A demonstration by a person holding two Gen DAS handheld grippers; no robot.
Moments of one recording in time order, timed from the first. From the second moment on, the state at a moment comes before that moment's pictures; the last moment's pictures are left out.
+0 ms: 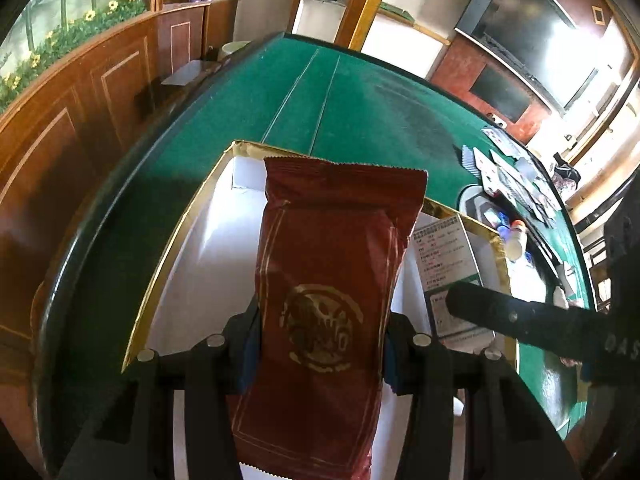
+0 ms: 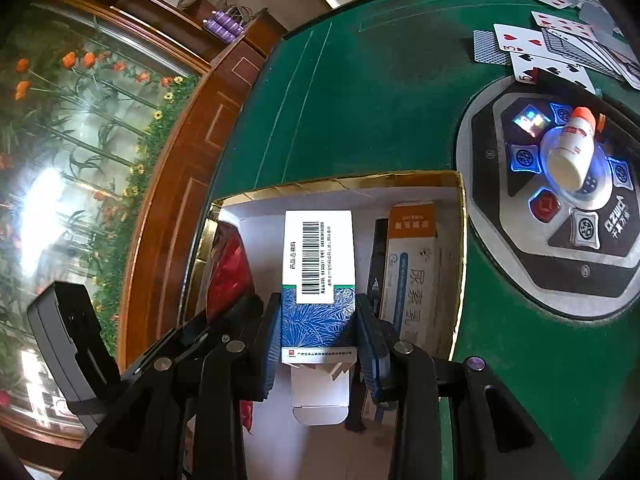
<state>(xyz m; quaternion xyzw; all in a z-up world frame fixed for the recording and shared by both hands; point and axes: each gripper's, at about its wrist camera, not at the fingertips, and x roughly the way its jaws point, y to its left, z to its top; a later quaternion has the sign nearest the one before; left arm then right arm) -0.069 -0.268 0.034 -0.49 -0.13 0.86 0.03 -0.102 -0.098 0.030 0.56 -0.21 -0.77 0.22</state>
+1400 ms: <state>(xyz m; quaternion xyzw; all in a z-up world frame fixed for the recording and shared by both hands) 0.119 -0.145 0.144 -0.26 -0.06 0.96 0.07 0.083 0.048 0.120 0.23 0.02 -0.97 0.08</state>
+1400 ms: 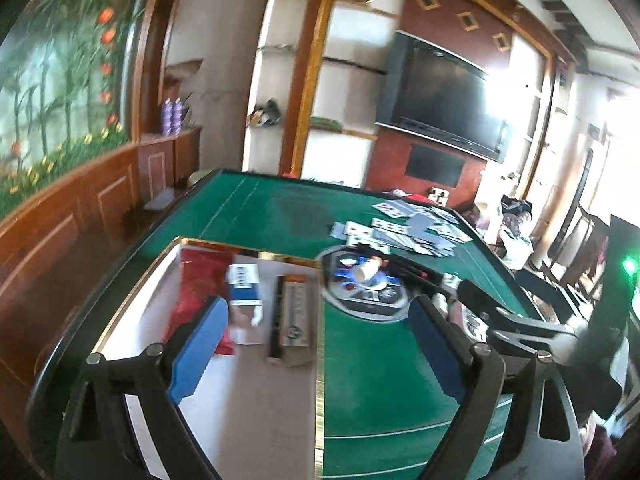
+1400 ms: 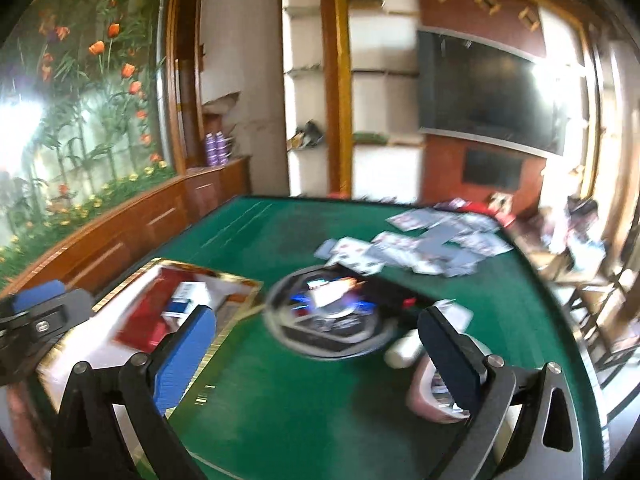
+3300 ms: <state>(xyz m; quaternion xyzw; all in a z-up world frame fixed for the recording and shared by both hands) -0.050 0.079 0.024 -0.41 0.11 0.87 0.25 0.052 0.267 0.084 0.24 -0.11 -0.96 -0.06</state>
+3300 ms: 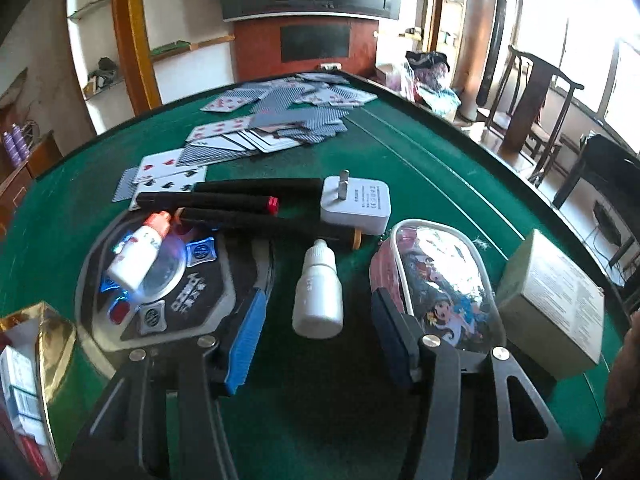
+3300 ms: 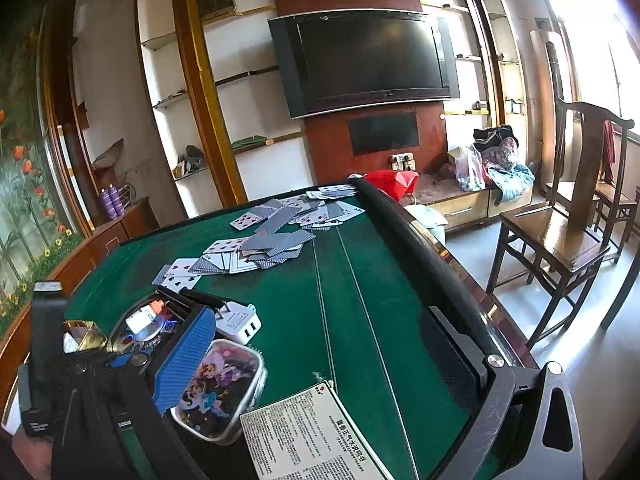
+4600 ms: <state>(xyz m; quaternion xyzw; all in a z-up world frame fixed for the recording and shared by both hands) 0.014 -0.012 0.038 -0.43 0.04 0.89 0.16 0.030 0.244 0.065 0.28 -0.03 -0.95 -0.08</state>
